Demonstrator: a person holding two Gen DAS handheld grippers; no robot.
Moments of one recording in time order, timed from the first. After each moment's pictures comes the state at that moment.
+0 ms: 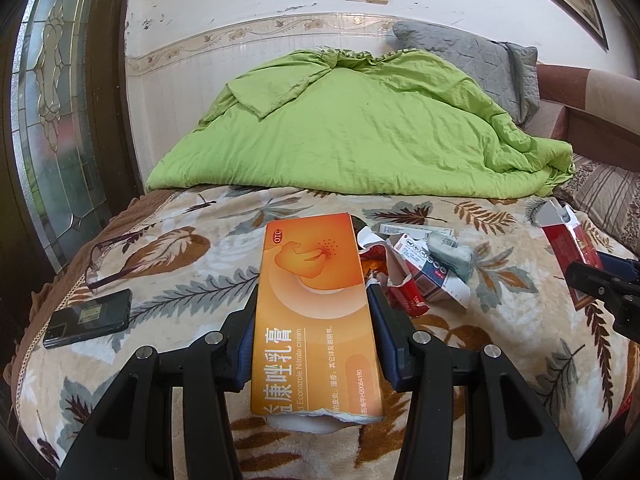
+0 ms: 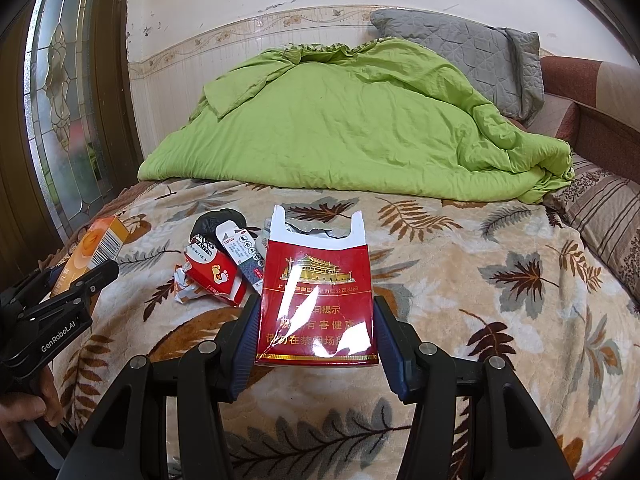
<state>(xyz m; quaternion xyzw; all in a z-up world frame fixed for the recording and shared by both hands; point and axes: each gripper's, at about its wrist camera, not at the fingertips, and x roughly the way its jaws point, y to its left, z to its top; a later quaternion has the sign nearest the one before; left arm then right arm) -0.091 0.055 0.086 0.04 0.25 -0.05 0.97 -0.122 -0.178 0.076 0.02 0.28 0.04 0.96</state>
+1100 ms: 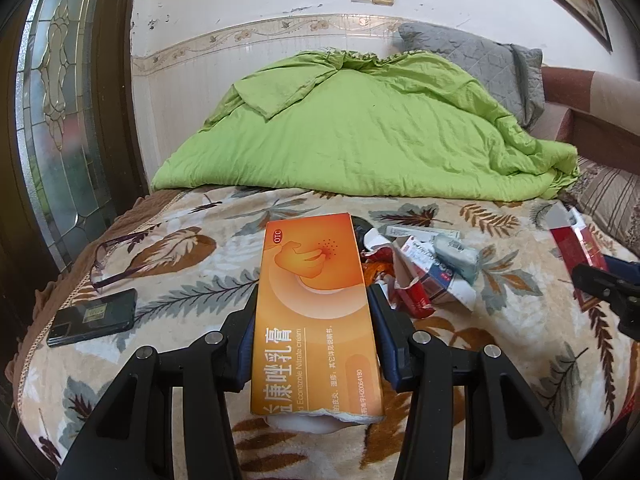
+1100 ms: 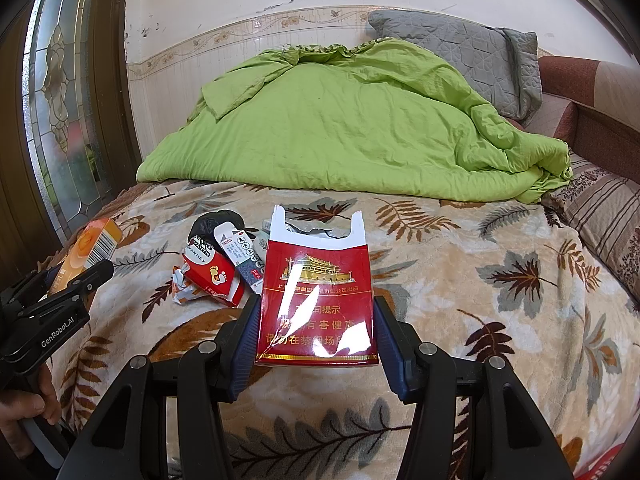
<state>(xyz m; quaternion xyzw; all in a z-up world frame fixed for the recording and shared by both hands) -0.093 0.055 0.088 0.04 0.24 -0.05 0.97 -0.123 -0.179 0.077 0.02 0.28 0.03 0.96</state>
